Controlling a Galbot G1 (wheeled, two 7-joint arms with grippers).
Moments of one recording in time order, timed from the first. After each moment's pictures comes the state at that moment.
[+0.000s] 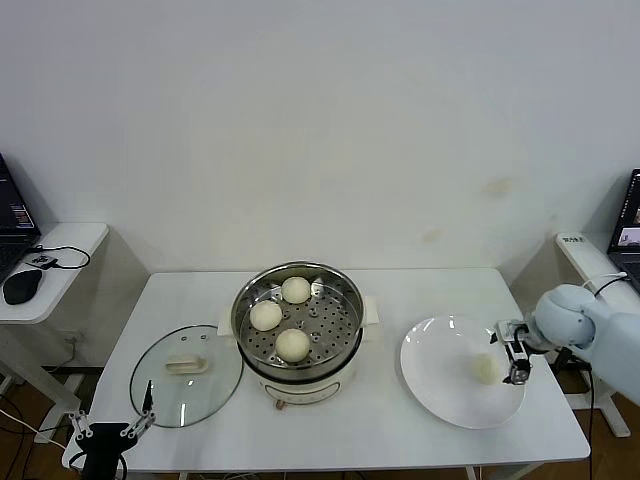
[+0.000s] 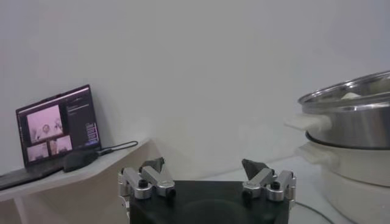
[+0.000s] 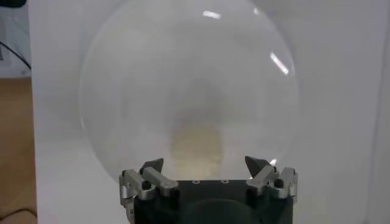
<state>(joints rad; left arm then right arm) 1.83 -1.23 -0.75 -1.97 -0.11 -0.31 -0.18 -0.16 0.43 -0.73 1.49 -0.18 -0.32 -1.00</state>
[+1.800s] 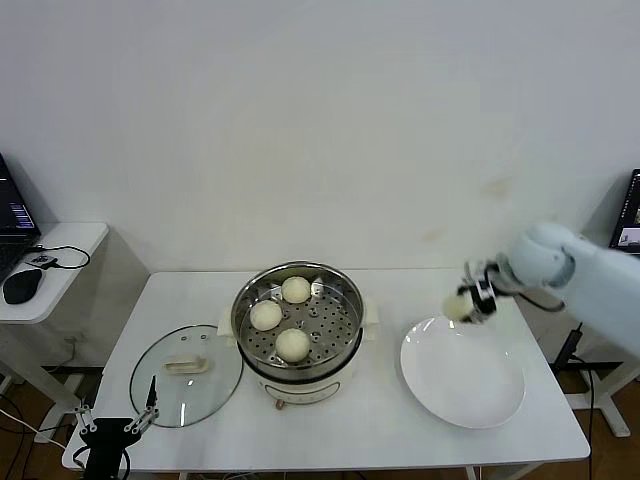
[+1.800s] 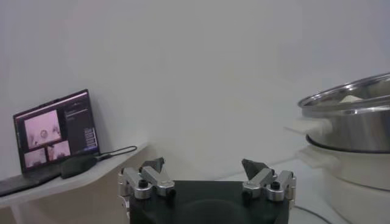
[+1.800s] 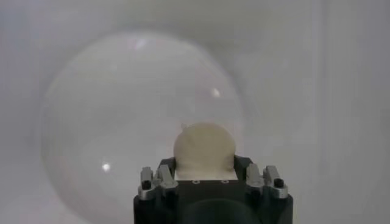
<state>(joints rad) 1.81 -1.21 -0.74 -1.97 -0.11 -0.30 -0.18 0.33 0.56 -0.99 1.55 0.07 -0.46 -1.01</state>
